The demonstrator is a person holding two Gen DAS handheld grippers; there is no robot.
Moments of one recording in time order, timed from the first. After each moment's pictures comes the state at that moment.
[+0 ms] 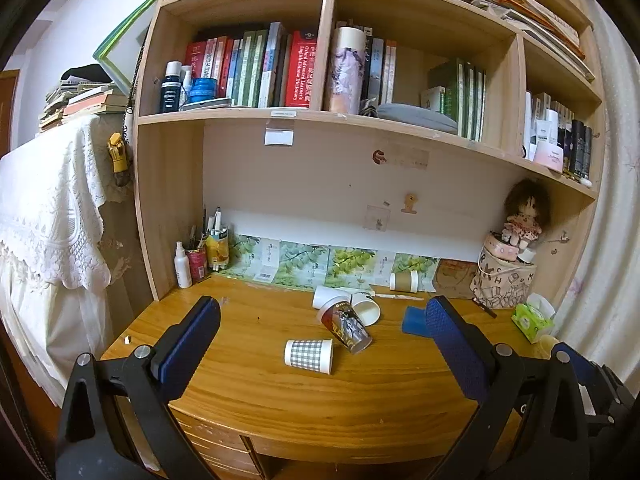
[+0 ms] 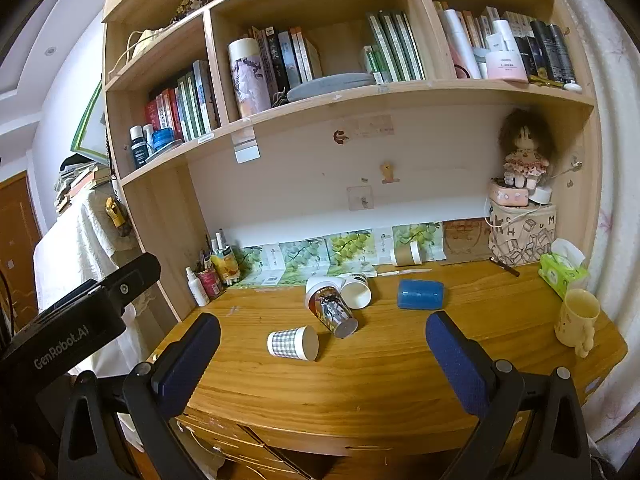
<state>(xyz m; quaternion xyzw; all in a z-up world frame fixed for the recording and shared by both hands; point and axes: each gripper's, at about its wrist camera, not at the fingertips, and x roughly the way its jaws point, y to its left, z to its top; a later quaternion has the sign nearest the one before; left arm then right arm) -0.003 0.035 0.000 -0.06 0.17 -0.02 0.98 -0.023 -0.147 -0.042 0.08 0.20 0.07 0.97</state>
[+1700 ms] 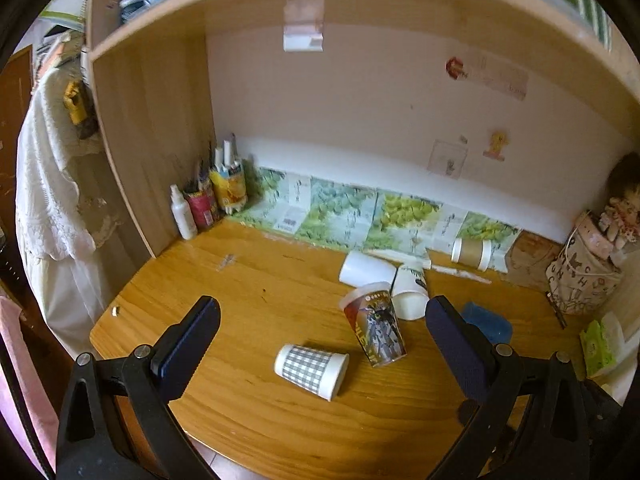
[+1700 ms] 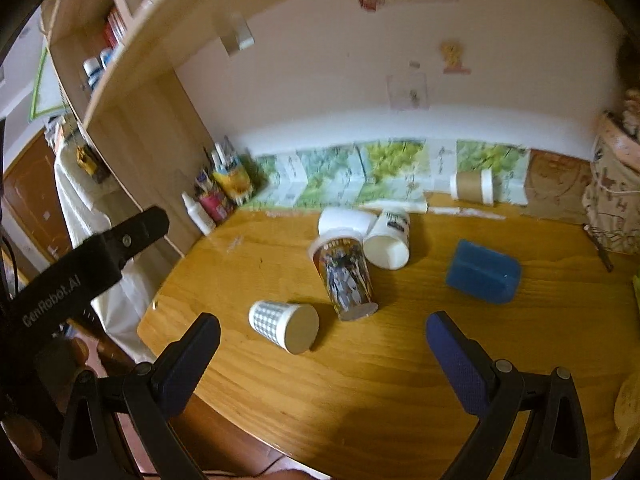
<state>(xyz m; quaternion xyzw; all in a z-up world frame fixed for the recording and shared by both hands) 0.214 -0.012 -0.040 -0.06 0.35 0.10 0.93 0.224 -0.179 -0.095 0.06 0.42 0.21 0.88</state>
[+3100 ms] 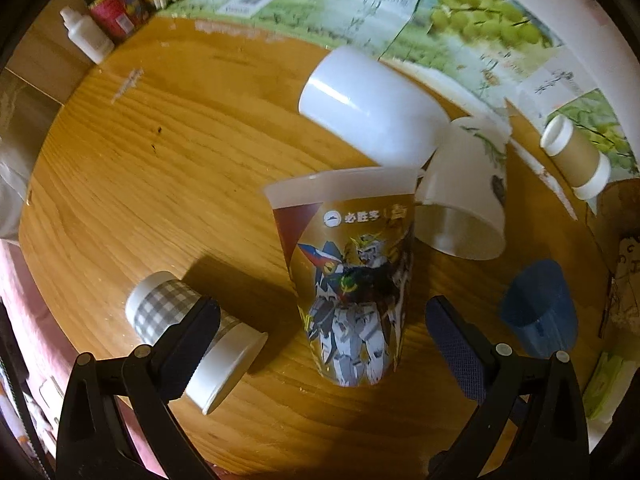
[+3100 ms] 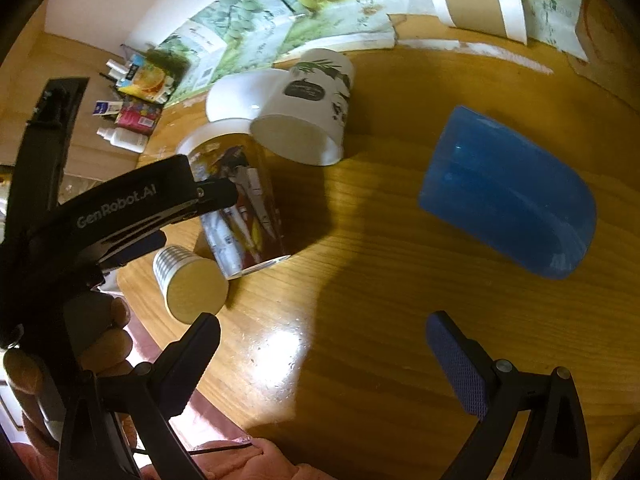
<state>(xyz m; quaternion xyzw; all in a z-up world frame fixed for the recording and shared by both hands) 0.396 -0.039 -0.230 -0.15 0.67 0.14 0.71 0.382 -0.223 -0.240 0.09 0.68 0.22 0.70</state>
